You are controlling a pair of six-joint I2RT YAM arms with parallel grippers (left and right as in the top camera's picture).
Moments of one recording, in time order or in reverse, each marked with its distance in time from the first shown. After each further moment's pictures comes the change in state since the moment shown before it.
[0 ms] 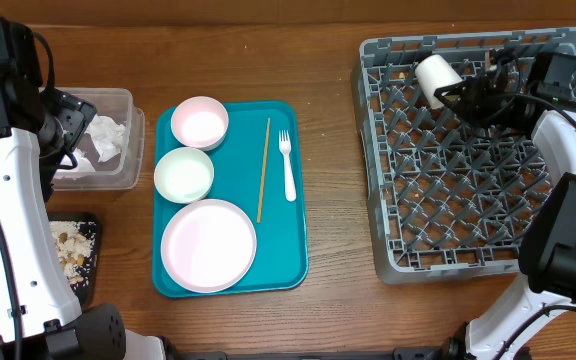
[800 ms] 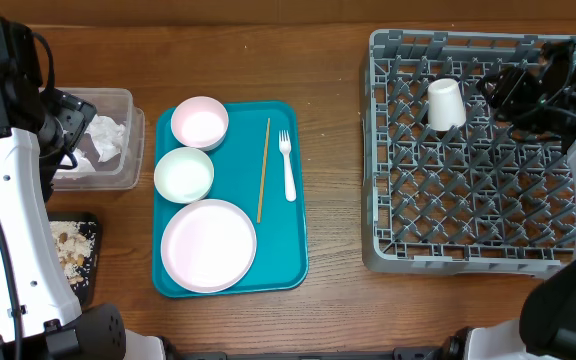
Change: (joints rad) left arm 0.000 0.000 0.000 0.000 0.000 0.000; right arm -0.031 -0.322 0.000 -0.192 0.375 0.106
